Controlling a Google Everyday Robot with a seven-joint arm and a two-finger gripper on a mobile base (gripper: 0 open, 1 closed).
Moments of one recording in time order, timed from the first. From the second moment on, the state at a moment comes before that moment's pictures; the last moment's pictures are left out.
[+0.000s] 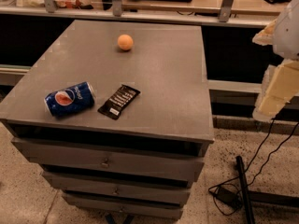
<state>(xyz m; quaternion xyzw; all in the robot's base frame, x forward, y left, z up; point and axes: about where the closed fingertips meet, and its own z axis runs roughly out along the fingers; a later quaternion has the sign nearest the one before) 0.438 -0.215 0.981 -0.60 0.78 -0.04 0.17</state>
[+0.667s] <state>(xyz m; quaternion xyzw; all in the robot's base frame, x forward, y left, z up) 0.483 -0.194 0.992 -0.56 0.80 -0.01 0.23</state>
